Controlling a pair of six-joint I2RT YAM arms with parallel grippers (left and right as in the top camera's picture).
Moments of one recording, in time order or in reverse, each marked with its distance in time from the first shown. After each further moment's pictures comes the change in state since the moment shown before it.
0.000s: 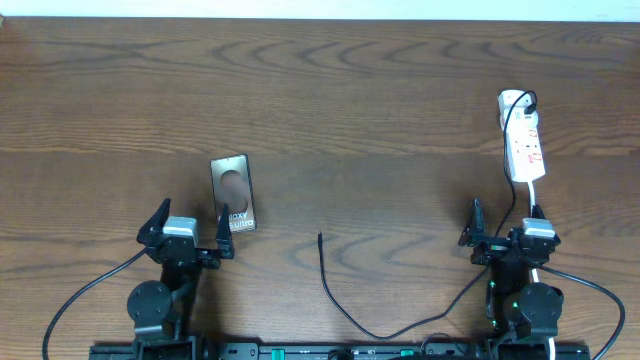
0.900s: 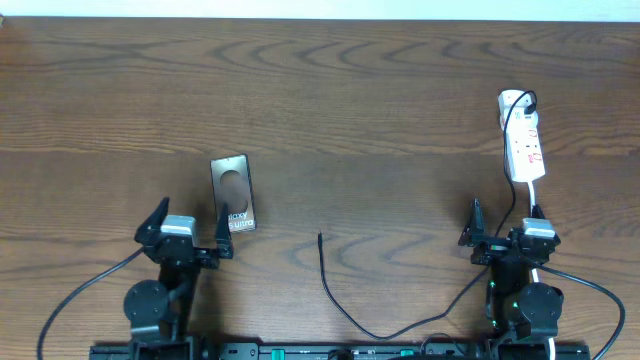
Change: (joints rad) left arm 0.000 0.048 0.072 -0.019 0.001 0.000; right arm 0.000 0.000 0.000 0.000 0.000 0.000
